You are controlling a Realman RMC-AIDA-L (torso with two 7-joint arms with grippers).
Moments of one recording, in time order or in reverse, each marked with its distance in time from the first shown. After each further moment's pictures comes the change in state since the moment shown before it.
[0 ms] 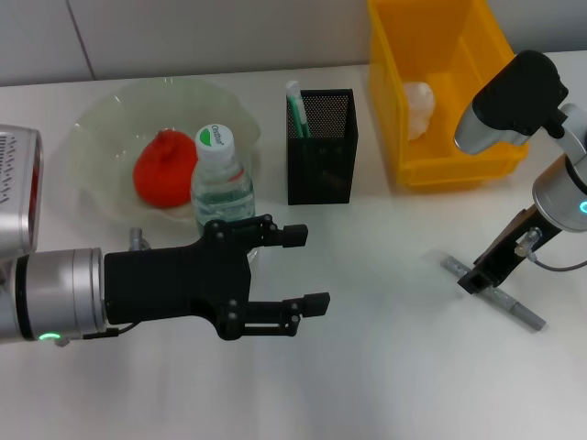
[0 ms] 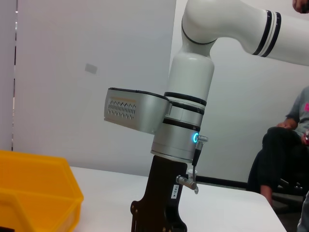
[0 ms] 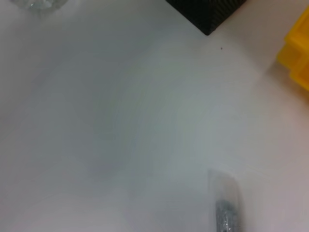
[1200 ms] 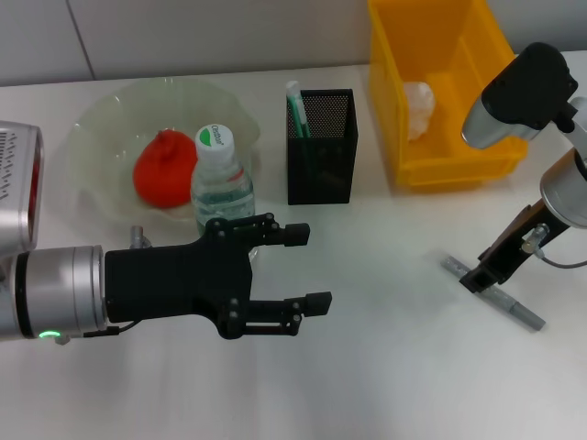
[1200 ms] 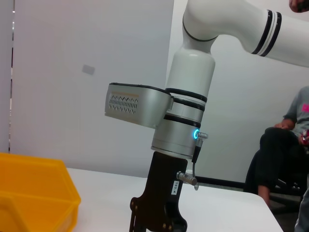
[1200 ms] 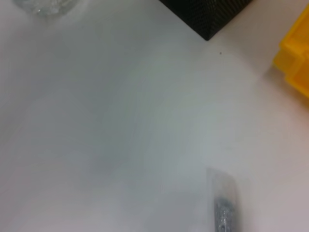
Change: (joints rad) left arm 0.001 0.000 0.004 0.017 0.000 0.003 -0.015; right arm -0.015 -0.001 0.010 -0.052 0.006 -0.035 -0.007
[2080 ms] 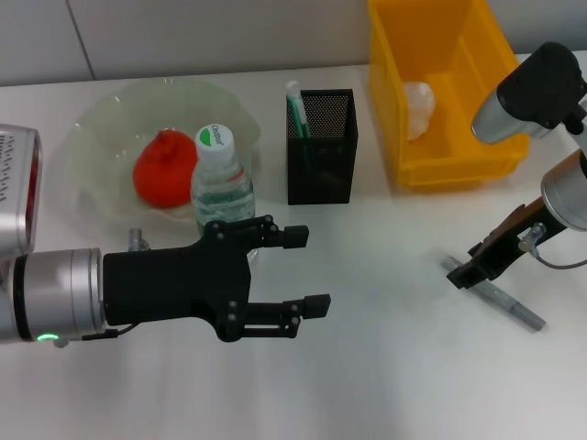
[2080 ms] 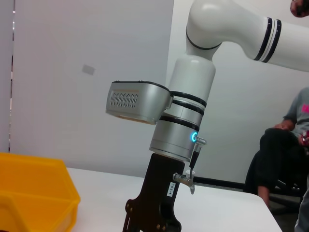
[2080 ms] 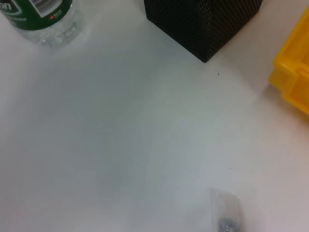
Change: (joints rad) left arm 0.007 0.000 0.001 0.003 -0.001 0.003 0.000; right arm -0.039 0.001 0.032 0.005 0.069 0.059 -0.032
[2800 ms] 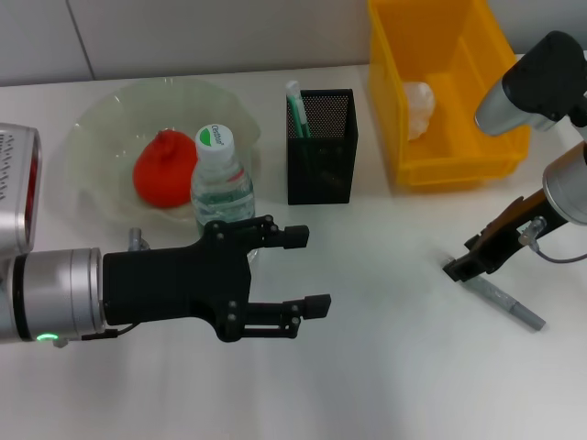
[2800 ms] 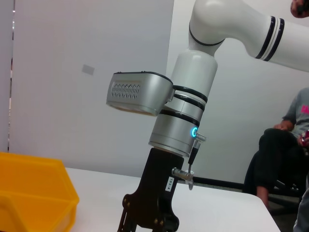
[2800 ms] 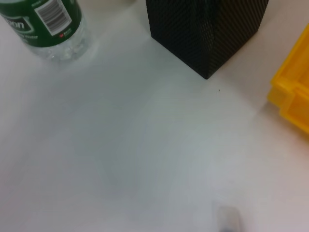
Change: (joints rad) left arm 0.003 0.000 0.003 0.010 0.001 0.001 -0.010; right arm -0.014 0.000 0.002 -0.043 0.022 -0.010 -0.003
